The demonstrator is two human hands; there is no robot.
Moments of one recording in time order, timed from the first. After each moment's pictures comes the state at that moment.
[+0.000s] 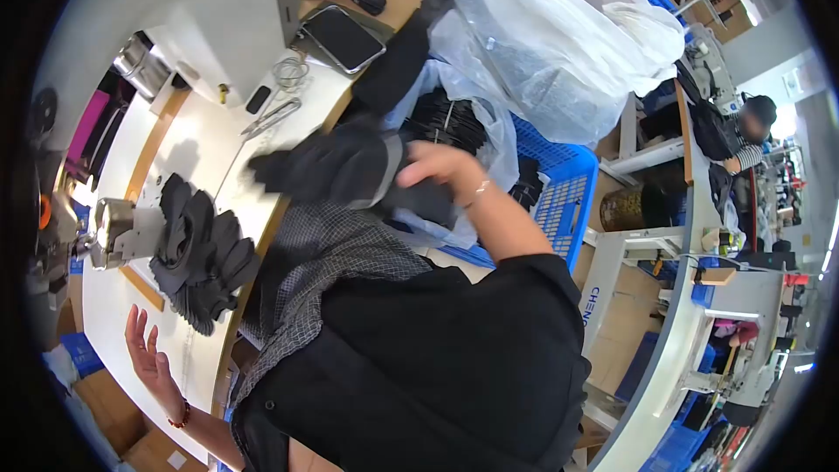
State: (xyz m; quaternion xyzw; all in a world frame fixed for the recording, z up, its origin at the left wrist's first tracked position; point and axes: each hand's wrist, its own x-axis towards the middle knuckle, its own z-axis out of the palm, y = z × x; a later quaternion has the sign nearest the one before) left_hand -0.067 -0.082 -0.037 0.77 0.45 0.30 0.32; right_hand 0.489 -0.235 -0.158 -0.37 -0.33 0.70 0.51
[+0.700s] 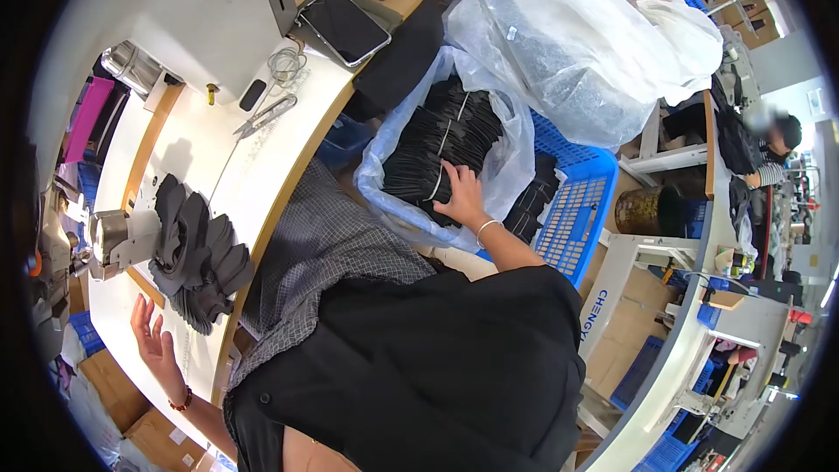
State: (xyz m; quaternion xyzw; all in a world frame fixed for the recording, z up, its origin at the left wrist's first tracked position) left_hand -0.049 -0.070 -0.057 0.77 0.46 0.30 0.32; right_hand 0.490 -0.313 -0.353 -0.86 -0.45 0.08 0.21
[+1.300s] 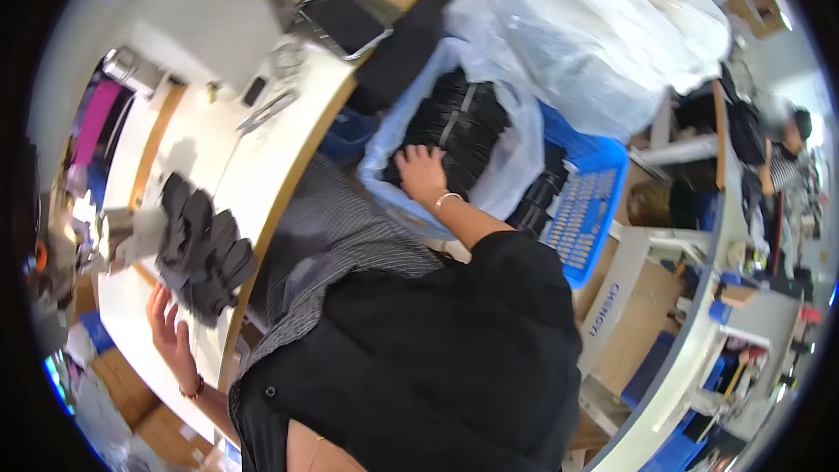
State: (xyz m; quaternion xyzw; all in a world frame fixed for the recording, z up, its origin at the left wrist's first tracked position) left_hand -0.030 -0.077 -0.065 0.79 0.43 0.28 0.33; right_hand 0.449 -0.221 -0.324 -0.83 -0.56 0.04 -0.02
